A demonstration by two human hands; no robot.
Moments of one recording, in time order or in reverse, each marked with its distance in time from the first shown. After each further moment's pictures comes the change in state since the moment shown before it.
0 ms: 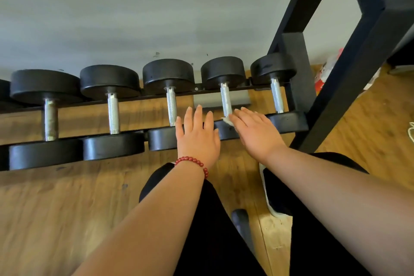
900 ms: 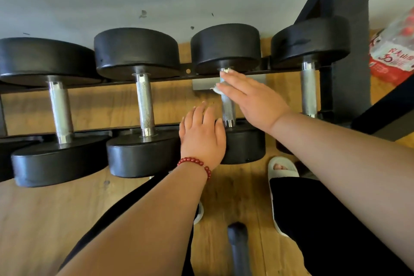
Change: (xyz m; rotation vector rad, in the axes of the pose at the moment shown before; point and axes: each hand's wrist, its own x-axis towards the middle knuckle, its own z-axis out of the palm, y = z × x) left_hand 0.126 0.027 0.127 -0.390 -0.058 -0.162; right_hand 0.161 0.116 0.105 0.164 0.060 -0.319
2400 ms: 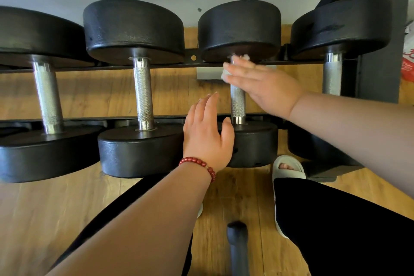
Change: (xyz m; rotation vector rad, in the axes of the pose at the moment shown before) left_hand 0.007 -0.015 0.016 -0.238 0.040 -0.015; right_hand 0.023 0.041 0.024 0.062 0.013 -0.266
